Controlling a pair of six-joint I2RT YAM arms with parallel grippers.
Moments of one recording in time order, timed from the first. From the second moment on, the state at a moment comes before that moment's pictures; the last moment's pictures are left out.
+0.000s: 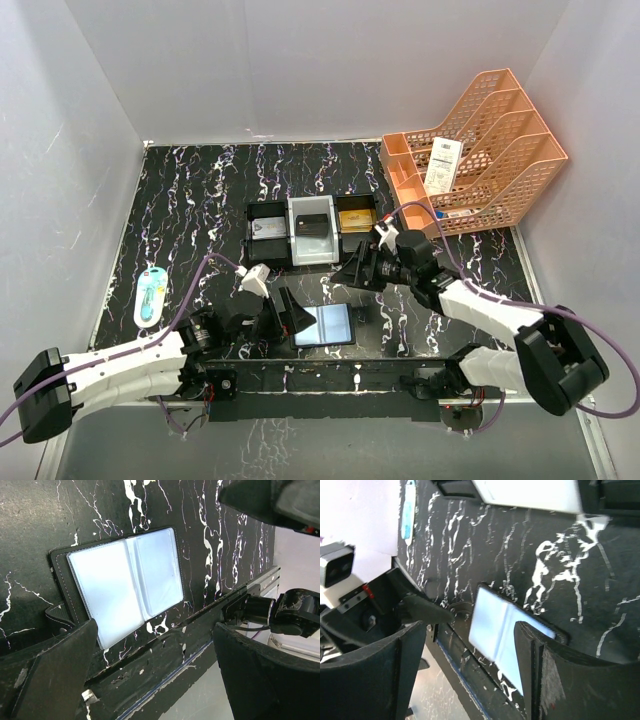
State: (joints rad) left arm -1.05 0.78 0.29 -0.10 -0.12 -1.09; right arm 0.52 1.22 0.49 0.21 -0.52 0.83
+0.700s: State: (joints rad) left arm -1.05 0.78 0.29 -0.15 -0.15 -1.12; right arm 0.88 1.27 0.62 -0.15 -0.16 0.84
